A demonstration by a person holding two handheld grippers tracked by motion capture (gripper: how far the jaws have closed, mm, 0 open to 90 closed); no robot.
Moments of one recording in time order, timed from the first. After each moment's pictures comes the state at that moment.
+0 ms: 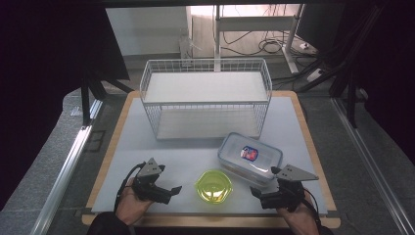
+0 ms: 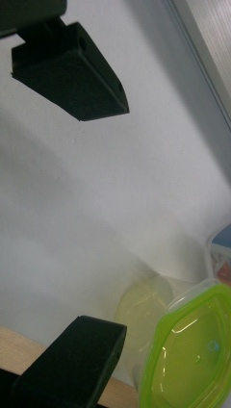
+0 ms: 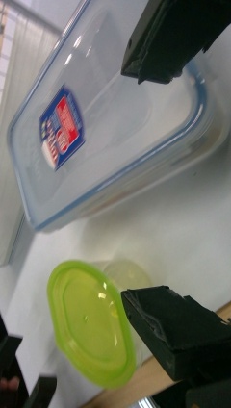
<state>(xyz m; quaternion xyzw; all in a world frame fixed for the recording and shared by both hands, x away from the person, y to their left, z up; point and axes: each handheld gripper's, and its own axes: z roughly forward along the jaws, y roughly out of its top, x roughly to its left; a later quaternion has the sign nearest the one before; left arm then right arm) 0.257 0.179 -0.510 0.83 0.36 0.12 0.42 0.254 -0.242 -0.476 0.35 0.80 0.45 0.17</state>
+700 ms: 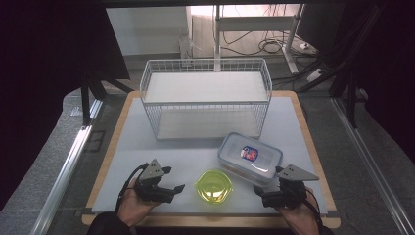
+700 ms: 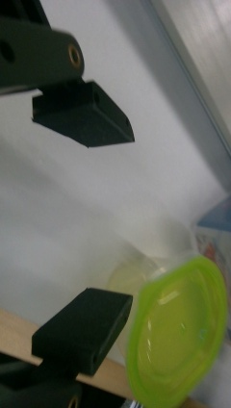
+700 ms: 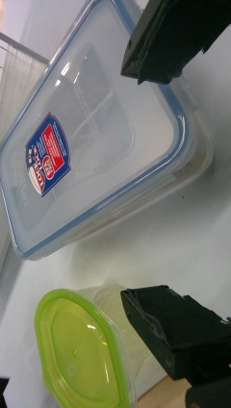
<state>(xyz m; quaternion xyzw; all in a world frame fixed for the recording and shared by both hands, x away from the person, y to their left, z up) 0.247 0.167 -0.497 0.83 0.33 0.13 0.43 0.255 -0.246 -0.479 0.37 0.80 0.42 0.20</state>
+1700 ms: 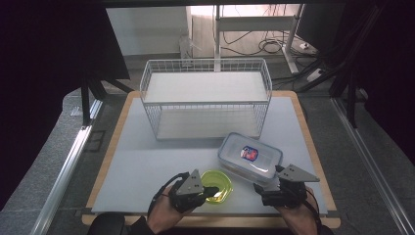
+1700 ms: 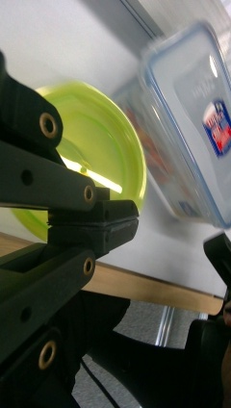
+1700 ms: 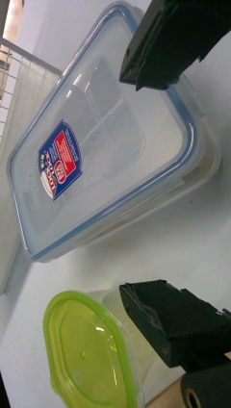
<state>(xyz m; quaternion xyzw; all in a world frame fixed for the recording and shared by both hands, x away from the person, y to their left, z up) 0.226 0.065 -0.469 0.86 0.18 0.10 0.46 0.253 -0.244 -0.476 0.36 0.80 0.43 0.22</state>
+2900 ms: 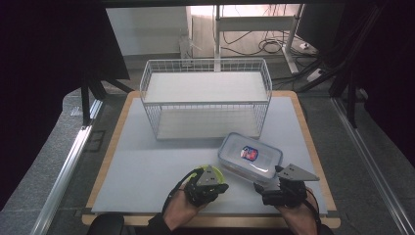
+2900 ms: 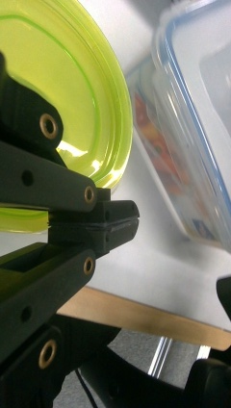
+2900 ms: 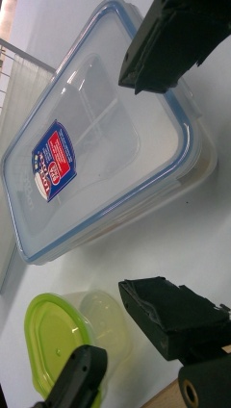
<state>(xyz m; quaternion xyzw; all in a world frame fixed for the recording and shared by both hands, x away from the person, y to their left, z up) 0.251 0.038 -0.490 0.87 0.24 0.08 0.43 0.255 -0.246 -0.478 0.37 0.80 0.43 0.21</state>
